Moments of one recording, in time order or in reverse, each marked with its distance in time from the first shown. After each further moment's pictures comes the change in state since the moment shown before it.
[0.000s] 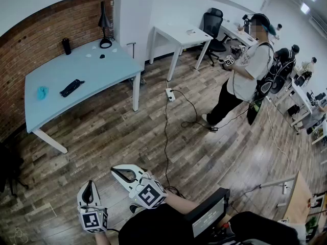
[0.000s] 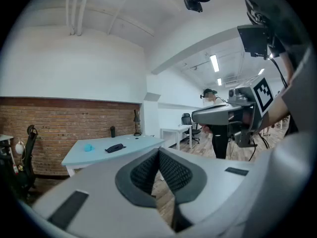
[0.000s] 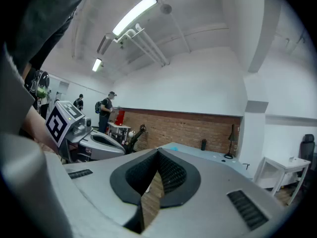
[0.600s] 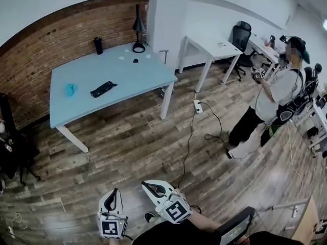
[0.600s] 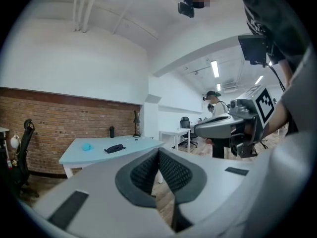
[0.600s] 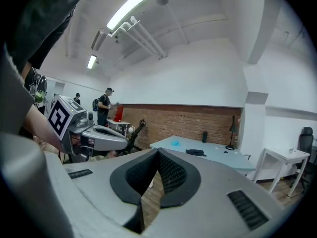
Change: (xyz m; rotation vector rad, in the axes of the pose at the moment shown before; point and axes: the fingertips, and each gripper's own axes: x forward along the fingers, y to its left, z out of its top) left arm -0.003 0.021 -0.003 -0.013 -0.029 -0.055; right arm 0.018 0.019 -0.029 0.064 0.071 -0.016
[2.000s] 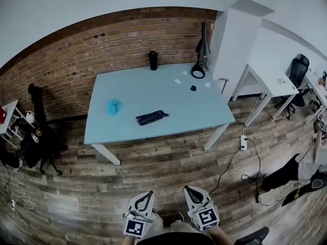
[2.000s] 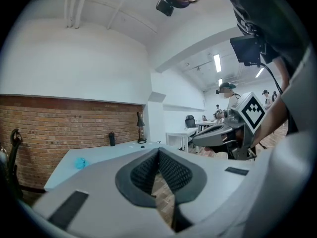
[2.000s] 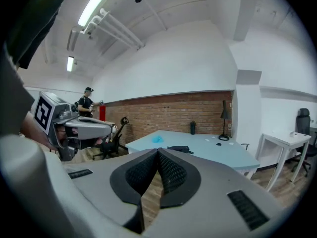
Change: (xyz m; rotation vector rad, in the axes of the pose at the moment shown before) left arm 0.212 0.131 0.037 0.002 0.023 0.036; right arm 0.185 -0.212 -0.032 0.130 0.076 -0.058
